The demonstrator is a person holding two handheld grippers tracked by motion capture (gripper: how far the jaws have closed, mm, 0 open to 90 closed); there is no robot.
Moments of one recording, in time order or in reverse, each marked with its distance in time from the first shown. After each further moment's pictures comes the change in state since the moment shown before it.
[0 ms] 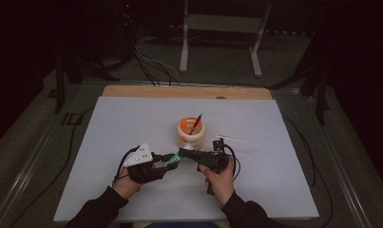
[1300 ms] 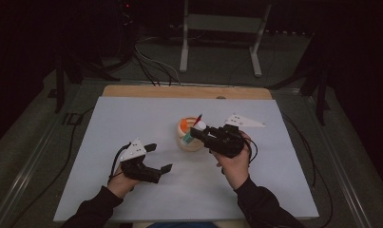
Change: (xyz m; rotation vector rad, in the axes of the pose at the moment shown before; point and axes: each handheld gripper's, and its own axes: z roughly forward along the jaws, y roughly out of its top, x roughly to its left) left arm 0.012 -0.001 -0.013 0.057 0.167 -0.077; right arm 0.053 0.055 -0.037 -0.118 -0.185 -0.488
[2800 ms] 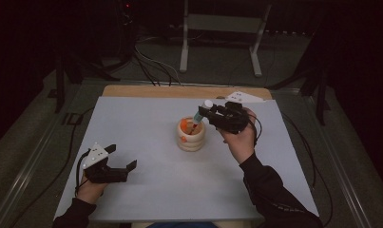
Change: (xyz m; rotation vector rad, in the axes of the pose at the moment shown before) left arm 0.042 -0.041 -0.070 -0.025 0.281 -0.081; right arm -0.035 0.043 0.014 0.055 -0.159 -0.116
